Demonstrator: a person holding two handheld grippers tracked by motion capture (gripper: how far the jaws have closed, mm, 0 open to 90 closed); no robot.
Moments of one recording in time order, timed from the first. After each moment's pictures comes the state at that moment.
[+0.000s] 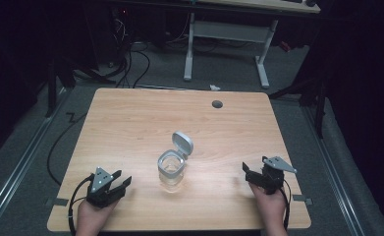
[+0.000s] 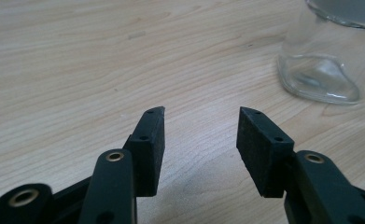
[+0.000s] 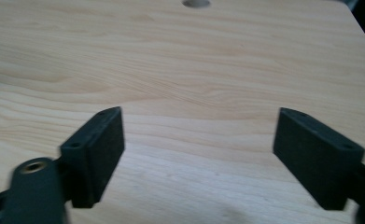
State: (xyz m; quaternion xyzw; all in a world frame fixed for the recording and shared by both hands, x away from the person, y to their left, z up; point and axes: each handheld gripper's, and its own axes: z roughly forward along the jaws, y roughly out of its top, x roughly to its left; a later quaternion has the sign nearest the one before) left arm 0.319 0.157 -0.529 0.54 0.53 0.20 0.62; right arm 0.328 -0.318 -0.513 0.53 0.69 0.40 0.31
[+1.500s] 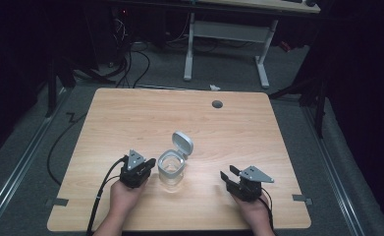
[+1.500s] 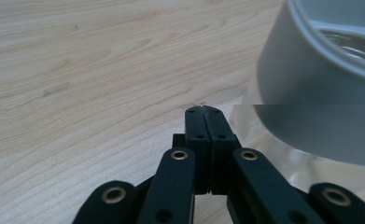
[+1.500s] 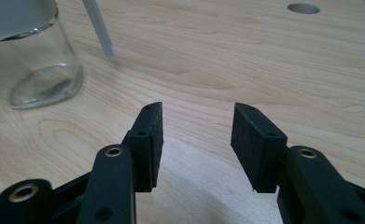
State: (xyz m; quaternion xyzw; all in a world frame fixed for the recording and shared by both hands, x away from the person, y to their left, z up) left arm 0.364 0.073 -0.517 0.55 0.53 0.16 0.62; right arm 0.308 -0.253 -0.519 0.45 0.74 0.44 0.25
